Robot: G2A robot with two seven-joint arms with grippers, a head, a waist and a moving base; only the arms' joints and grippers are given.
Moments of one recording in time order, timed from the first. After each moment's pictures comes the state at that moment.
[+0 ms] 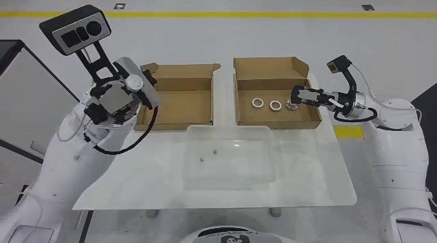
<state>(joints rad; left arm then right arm) 1.01 -0.95 -1.10 -1.99 -0.93 -0.99 -0.75 -1.20 -1.07 1.61 -1.38 0.28 -0.44 1.38</state>
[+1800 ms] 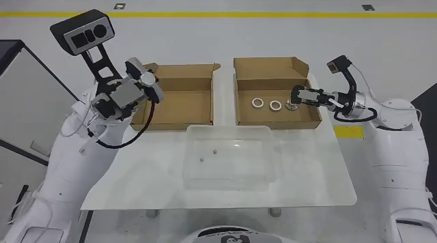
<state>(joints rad) 1.08 -1.01 -1.22 -1.93 -0.89 -0.91 -0.89 -1.20 -1.07 1.61 -1.38 0.28 -0.44 1.38</state>
